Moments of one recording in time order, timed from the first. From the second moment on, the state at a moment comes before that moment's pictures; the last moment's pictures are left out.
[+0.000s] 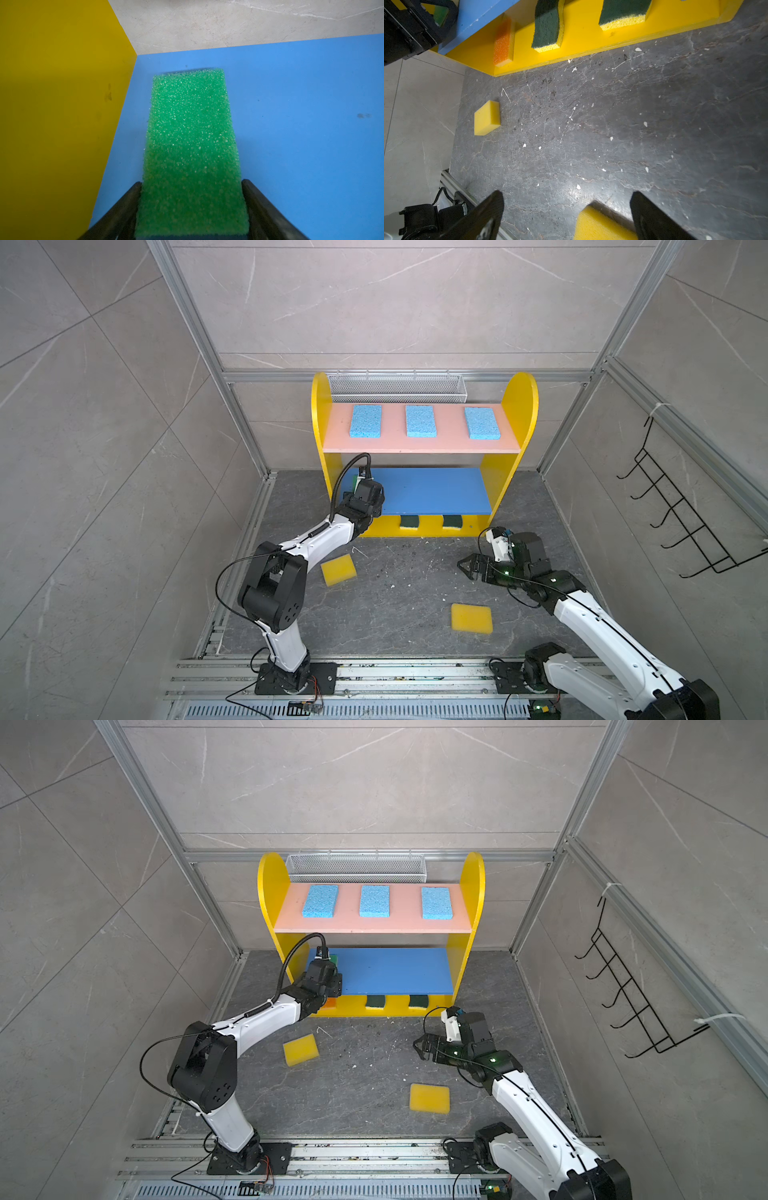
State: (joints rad) left arm -0.51 1.76 1.28 -0.19 -0.46 -0.21; right arm 0.29 0.95 0.64 -0.49 -0.38 0.47
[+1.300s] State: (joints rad) left arm -0.50 1.61 1.16 -0.25 -0.45 -0.25; right arm 0.29 0.95 0.64 -0.50 -0.39 0.47
